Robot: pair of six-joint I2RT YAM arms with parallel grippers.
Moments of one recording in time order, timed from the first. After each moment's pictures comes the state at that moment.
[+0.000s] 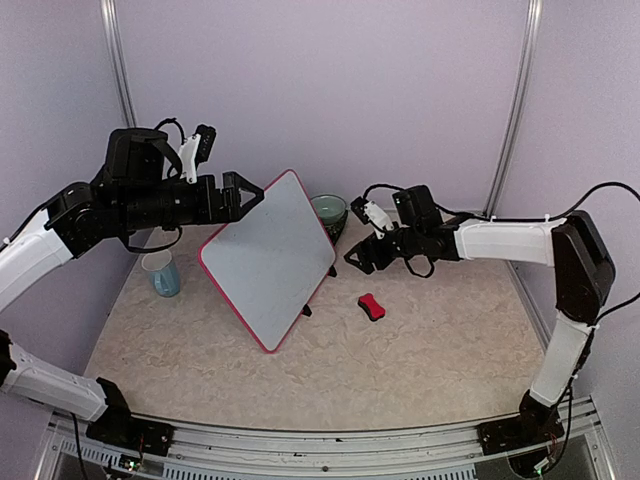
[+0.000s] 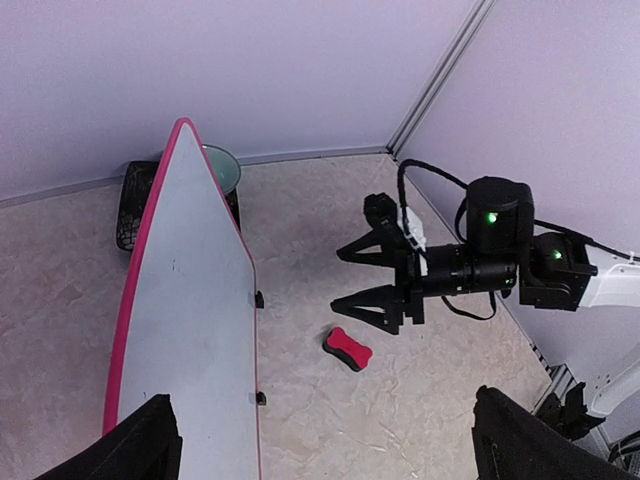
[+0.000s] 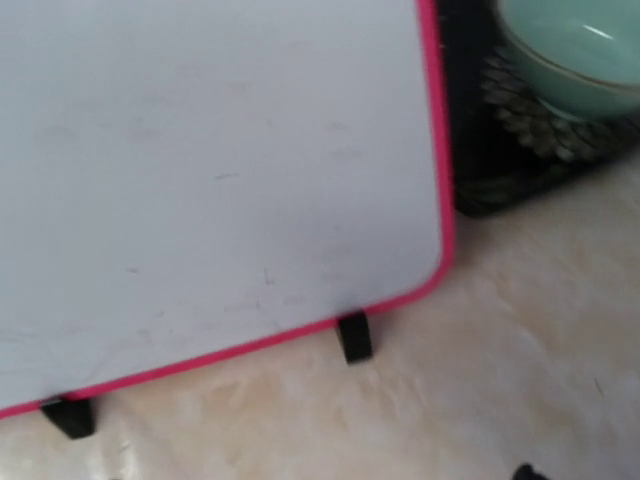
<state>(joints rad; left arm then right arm) -0.78 1.20 1.36 -0.53 -0.07 -0.43 0.60 1.78 1.24 -0.07 -0.23 -0.09</state>
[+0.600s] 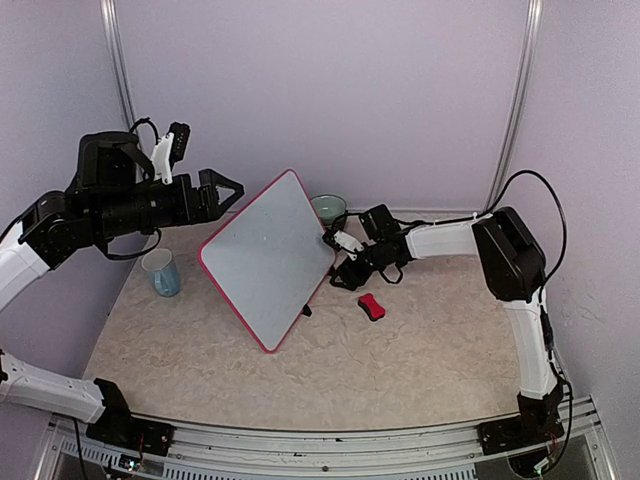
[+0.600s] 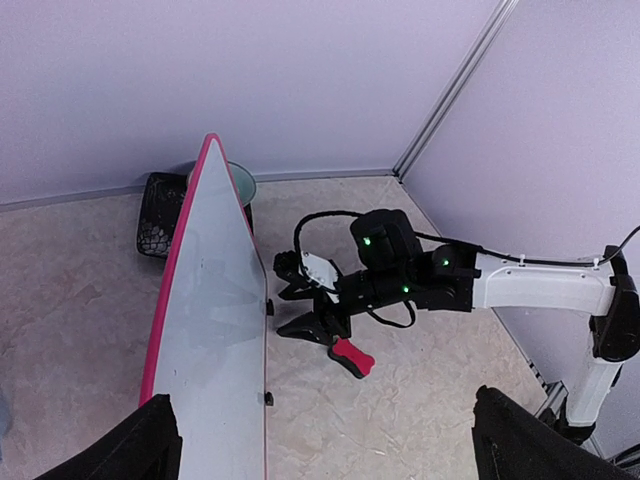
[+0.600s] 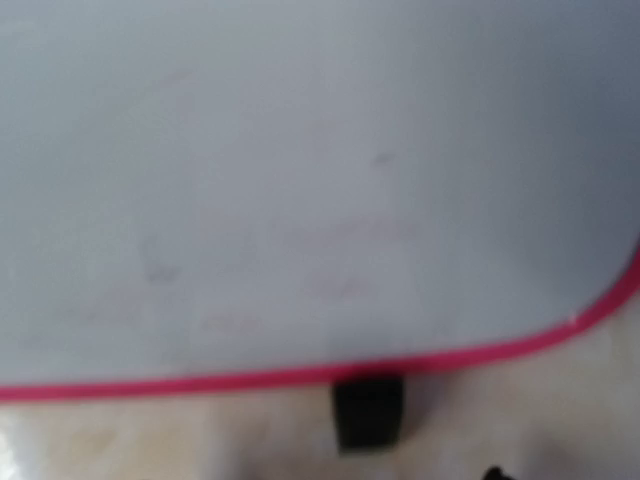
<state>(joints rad) -0.79 1.09 1.33 -0.55 -0.12 -0.45 0.59 2.26 1.61 -0.20 -0.33 -0.32</state>
